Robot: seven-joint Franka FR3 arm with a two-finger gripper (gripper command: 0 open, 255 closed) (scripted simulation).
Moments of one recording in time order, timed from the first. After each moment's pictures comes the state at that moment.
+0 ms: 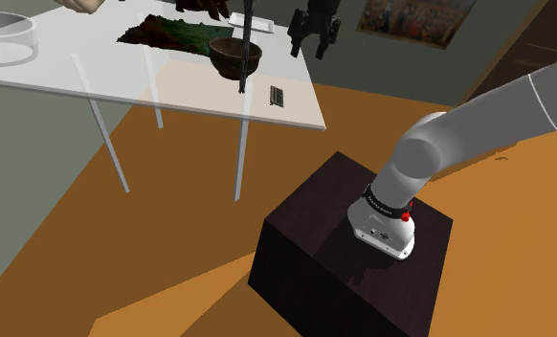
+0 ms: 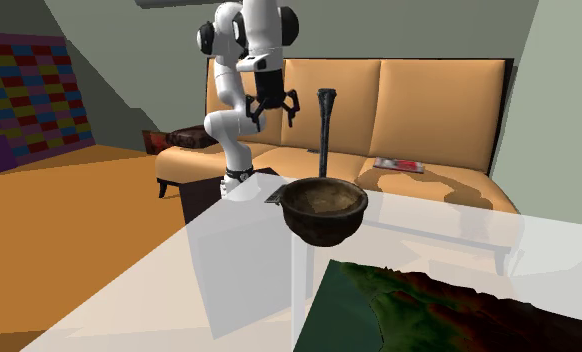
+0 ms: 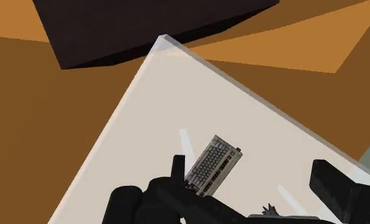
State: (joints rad) arm -0.11 -0.56 0.04 -2.31 0.12 1.75 0.23
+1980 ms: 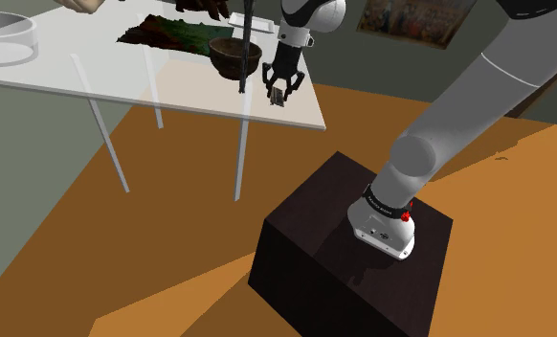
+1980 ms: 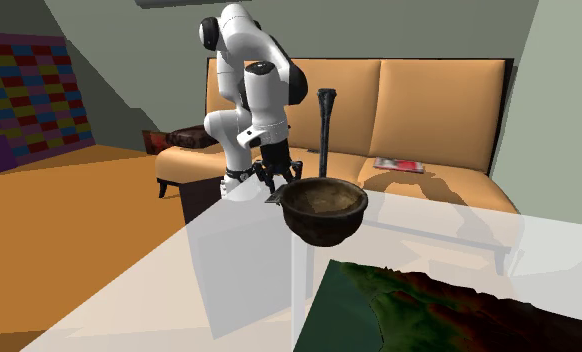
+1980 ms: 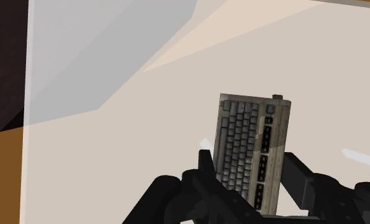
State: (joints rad) arm -0.18 -0.15 0.07 -2.34 0.21 2.12 0.57
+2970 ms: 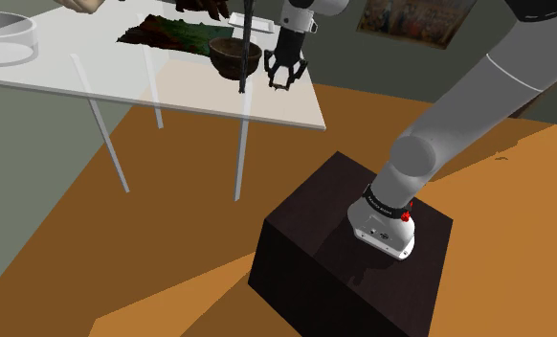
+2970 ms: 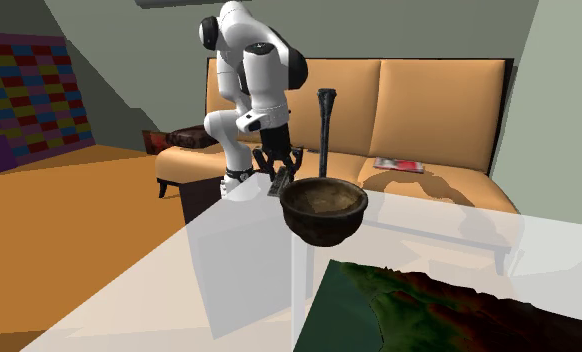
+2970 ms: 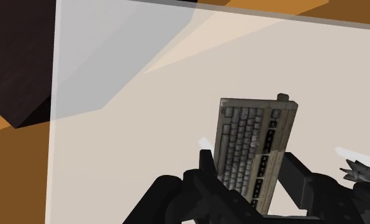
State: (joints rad) arm -0.18 -0.19 0.07 -2.28 0.20 2.01 0.59
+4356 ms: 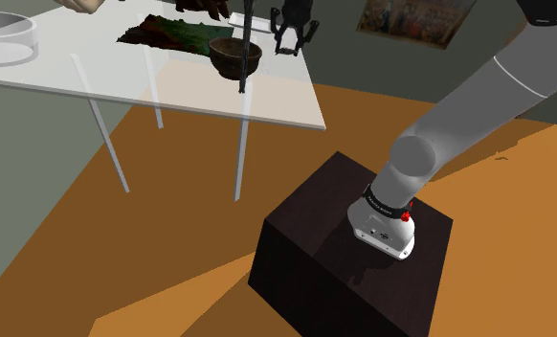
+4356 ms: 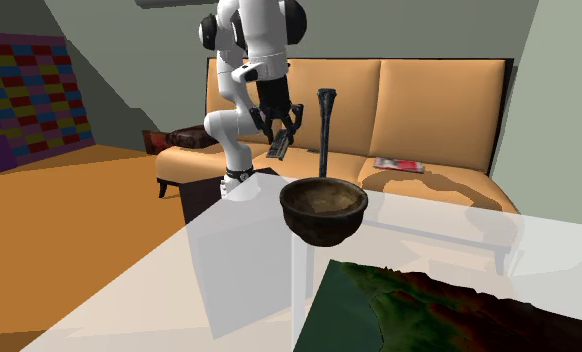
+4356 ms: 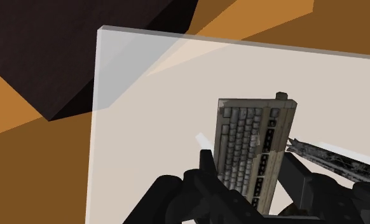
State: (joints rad) arm -0.19 -0.25 0.06 -2.05 0.18 1.73 0.63
